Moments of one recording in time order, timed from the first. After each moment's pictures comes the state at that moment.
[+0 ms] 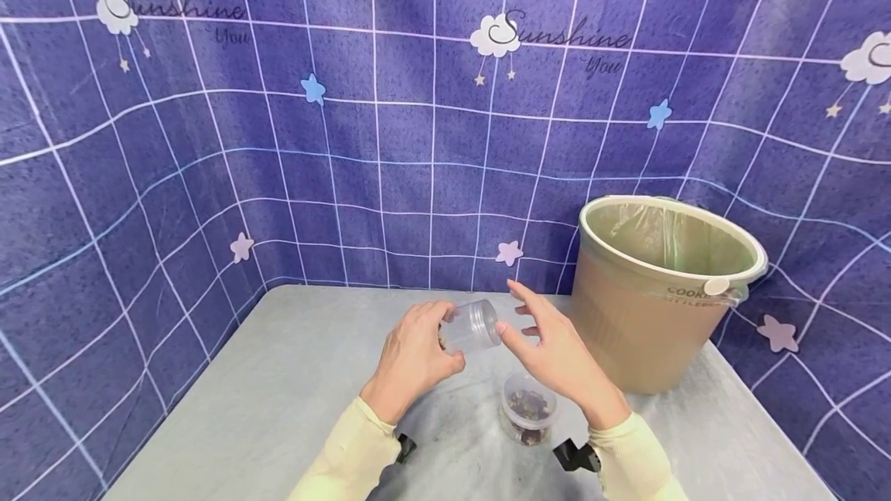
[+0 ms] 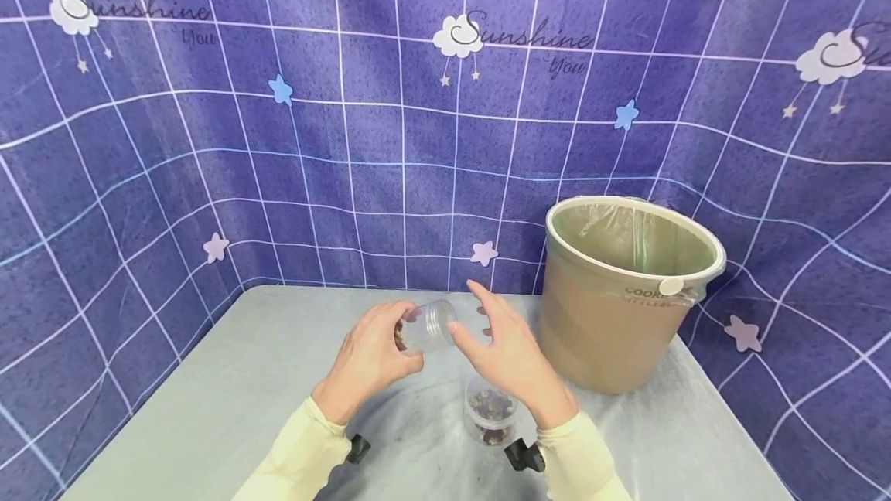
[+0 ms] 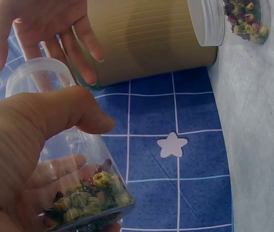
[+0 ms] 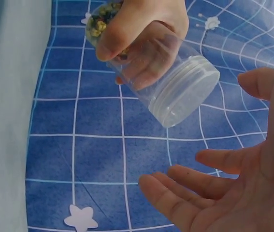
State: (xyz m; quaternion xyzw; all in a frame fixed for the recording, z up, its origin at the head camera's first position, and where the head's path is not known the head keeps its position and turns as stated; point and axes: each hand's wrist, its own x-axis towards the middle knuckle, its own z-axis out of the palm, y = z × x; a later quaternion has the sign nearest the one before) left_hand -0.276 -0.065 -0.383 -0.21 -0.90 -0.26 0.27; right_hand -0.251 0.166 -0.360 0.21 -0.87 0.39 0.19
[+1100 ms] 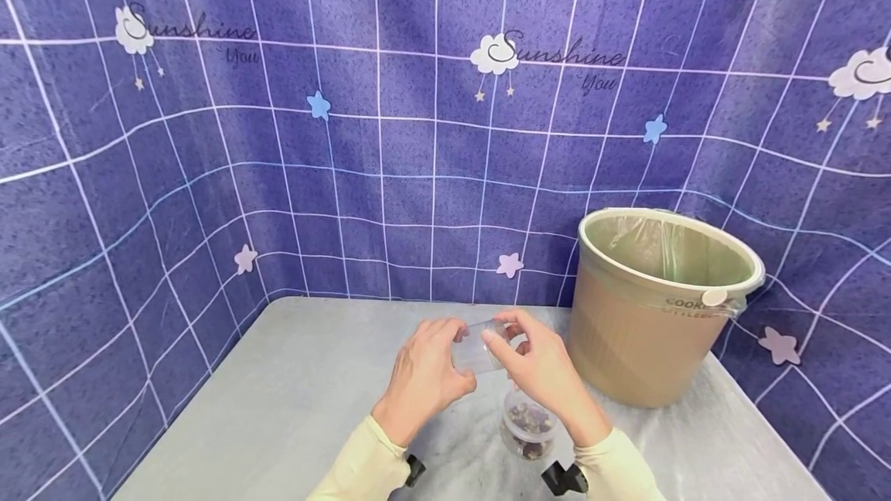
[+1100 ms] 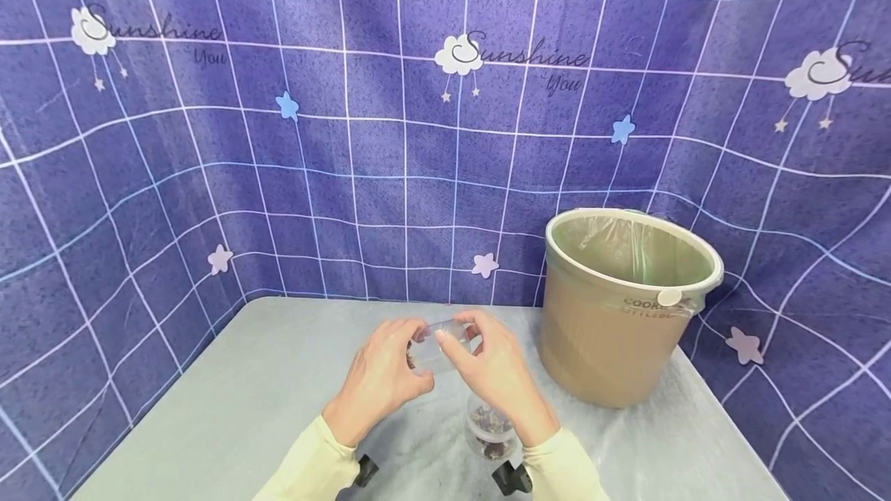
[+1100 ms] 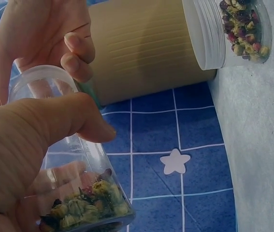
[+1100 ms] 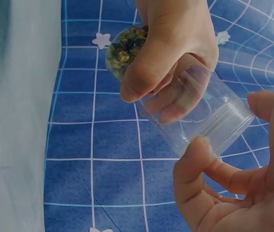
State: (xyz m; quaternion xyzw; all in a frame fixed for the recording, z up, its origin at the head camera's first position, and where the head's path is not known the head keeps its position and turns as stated) left_hand -0.264 -0.052 -0.390 -0.24 -0.89 -0.24 0.32; right_hand -0.247 0.145 -0.368 0.13 -0.85 0.48 0.15
